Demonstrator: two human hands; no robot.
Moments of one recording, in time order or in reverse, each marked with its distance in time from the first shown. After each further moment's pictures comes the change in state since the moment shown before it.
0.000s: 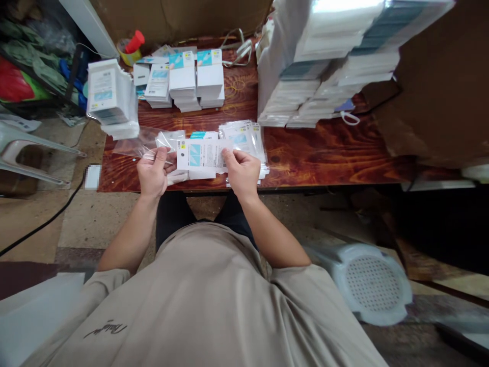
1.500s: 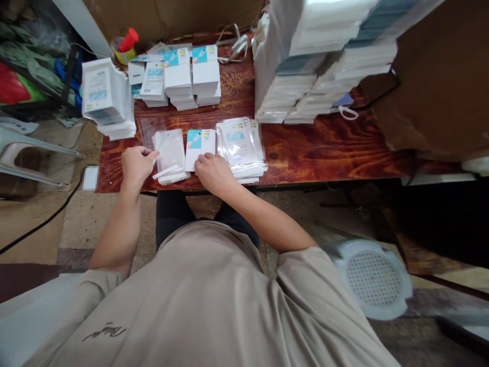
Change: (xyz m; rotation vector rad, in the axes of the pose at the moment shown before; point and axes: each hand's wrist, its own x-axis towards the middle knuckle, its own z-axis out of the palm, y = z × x) left_hand 0.057 0.017 -0.050 1.288 0.105 0.128; right_hand -0.003 -0.017 0.031 -1.322 -0.888 -0.690
